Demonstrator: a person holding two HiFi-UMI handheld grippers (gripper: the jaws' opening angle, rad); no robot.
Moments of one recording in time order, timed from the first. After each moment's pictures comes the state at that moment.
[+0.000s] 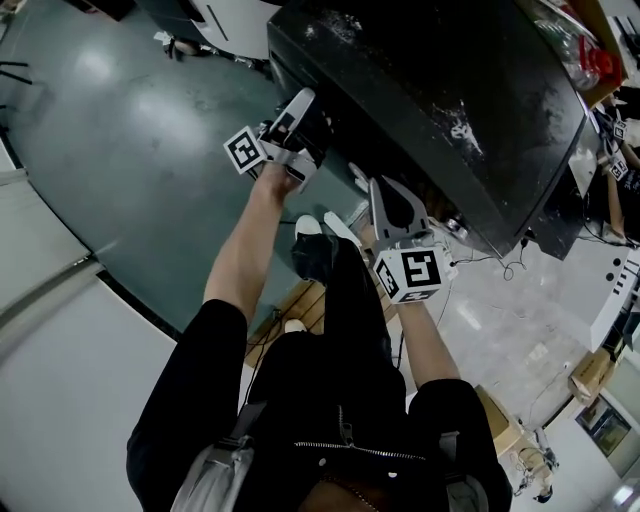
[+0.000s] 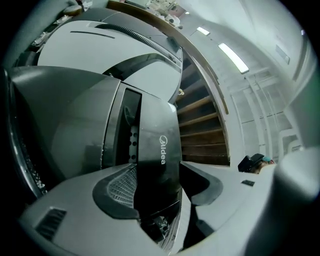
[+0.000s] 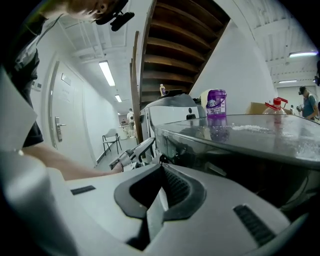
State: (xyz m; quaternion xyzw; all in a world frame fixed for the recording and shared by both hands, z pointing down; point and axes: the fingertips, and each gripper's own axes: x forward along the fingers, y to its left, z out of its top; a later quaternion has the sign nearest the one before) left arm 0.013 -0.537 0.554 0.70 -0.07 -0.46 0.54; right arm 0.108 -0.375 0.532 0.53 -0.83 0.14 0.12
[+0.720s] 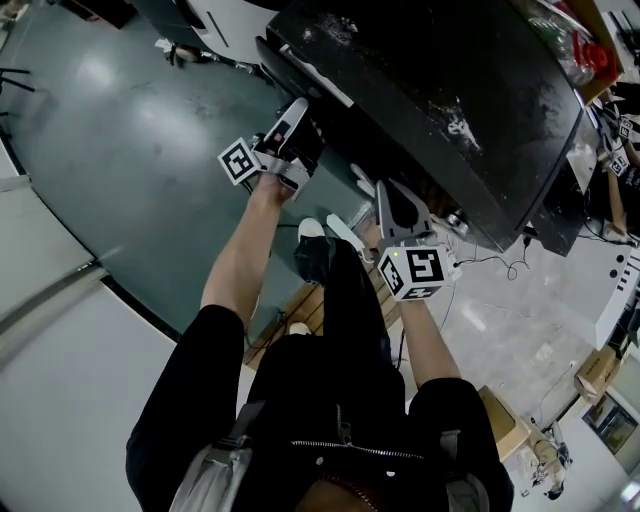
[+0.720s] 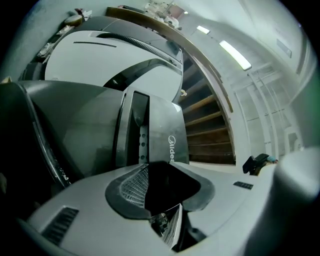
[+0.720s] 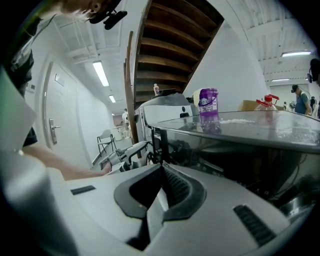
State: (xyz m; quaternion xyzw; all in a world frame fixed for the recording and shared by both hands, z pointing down) left arm -0.006 -0.524 0.566 0.69 -0.10 -0.45 0.56; right arm 0.120 -0.369 0.539 0.55 -0.81 0.16 0.12
